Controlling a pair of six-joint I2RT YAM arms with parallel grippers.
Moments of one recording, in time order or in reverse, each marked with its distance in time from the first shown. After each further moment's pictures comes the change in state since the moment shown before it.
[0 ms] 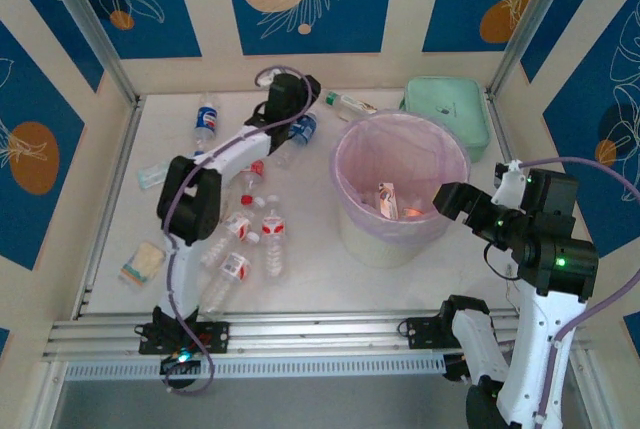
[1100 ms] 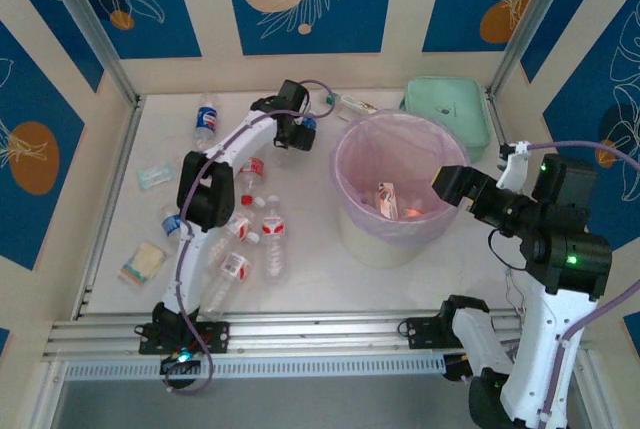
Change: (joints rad) left arm 0.025 0.253 0.401 -0.933 0.021 0.958; right arm 0.005 0.057 0.149 0.058 -0.158 0.013
